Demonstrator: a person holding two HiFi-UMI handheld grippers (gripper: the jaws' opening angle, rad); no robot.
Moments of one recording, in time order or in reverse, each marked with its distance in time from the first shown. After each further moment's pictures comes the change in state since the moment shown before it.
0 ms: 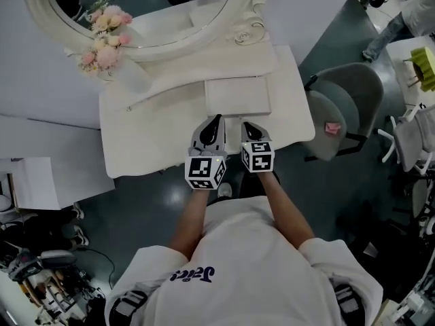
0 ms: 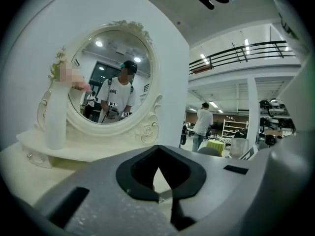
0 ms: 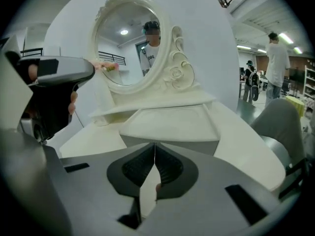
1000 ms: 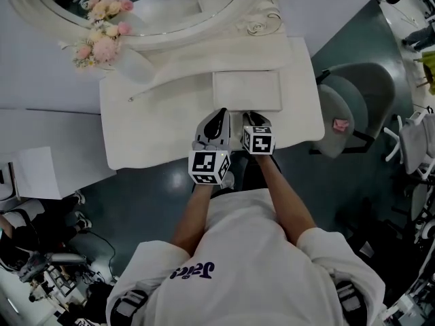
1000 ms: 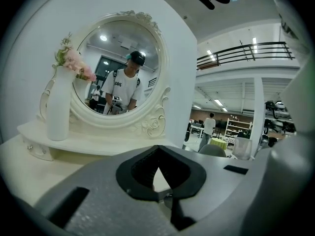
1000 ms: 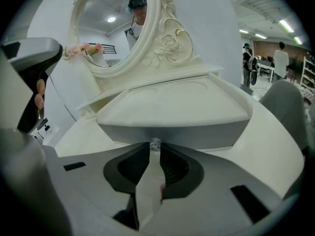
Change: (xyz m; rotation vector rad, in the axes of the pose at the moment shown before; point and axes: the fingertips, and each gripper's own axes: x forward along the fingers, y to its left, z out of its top) left arm 0.017 0.024 -0.024 -0.047 0.058 0.034; right arm 0.067 -0.015 -0.036 0.085 0.175 -0.032
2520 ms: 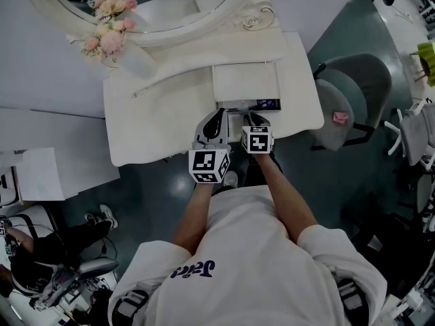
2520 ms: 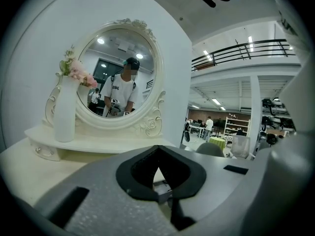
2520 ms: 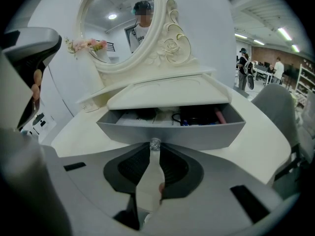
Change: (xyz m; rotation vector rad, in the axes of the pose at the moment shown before) left arm -0.042 -0.012 -0.002 0.035 -0.017 -0.006; right arm -0.027 0.010 -0.031 -0.022 0.001 -0.056
